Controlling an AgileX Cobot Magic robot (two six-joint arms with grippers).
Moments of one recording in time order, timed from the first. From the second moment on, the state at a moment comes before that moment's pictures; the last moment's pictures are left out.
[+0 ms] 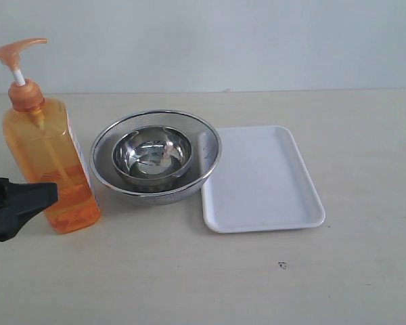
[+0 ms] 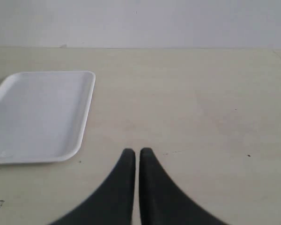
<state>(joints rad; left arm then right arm) -0.06 0.98 -0.29 -1.73 0.39 1.66 0.11 0.01 0.00 -0.14 0.34 0.16</state>
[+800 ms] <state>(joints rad) -0.06 1.16 -0.33 -1.74 0.47 1.63 0.11 0.01 0.00 -0.14 0.34 0.16</state>
